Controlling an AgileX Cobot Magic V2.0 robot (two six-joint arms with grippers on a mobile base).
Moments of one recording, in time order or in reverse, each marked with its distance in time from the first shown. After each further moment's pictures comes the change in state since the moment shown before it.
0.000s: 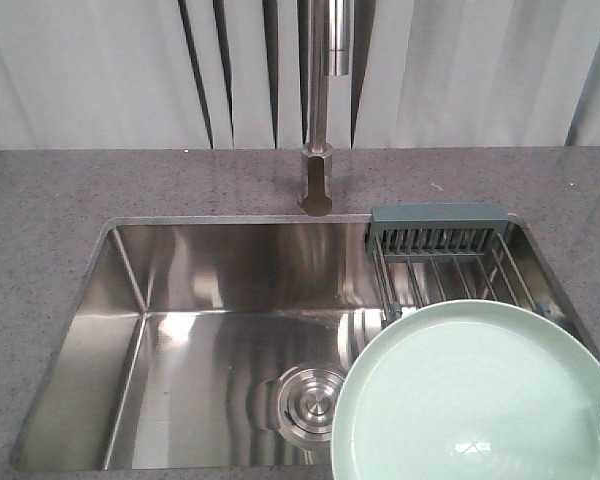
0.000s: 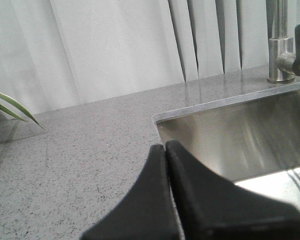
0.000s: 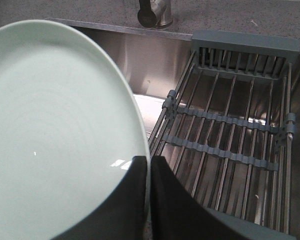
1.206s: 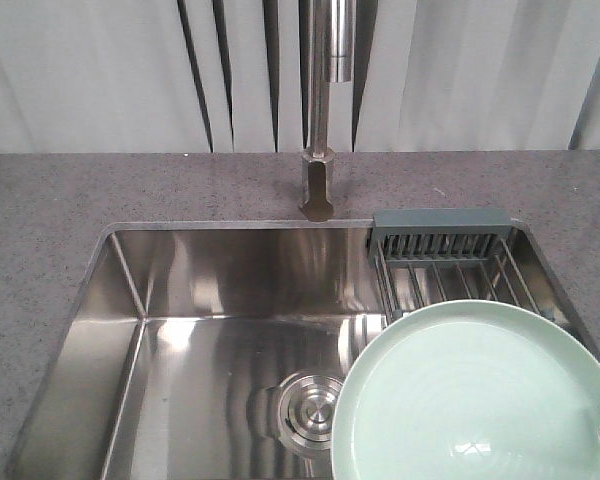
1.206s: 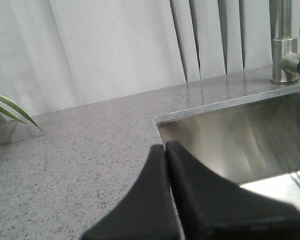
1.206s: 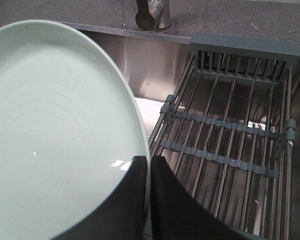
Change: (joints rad) left arm 0.000 0.000 0.000 0.000 0.000 0.000; right arm 0.000 0.000 0.000 0.000 0.000 0.000
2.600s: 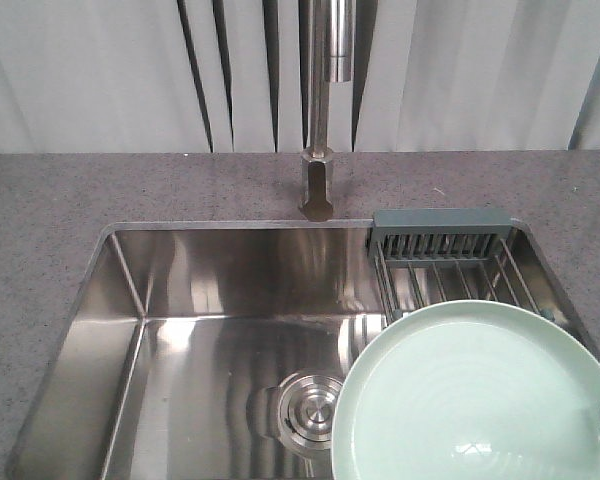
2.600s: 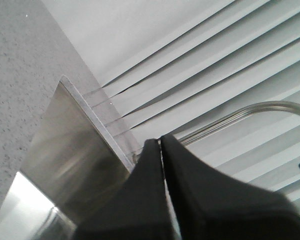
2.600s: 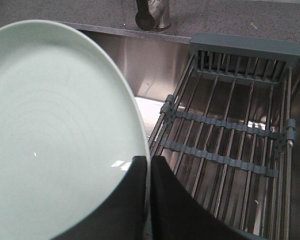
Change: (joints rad) left arm 0.000 0.000 -0.001 -0.751 -0.028 -0.547; right arm 0.000 0.000 0.000 0.000 0.000 0.000
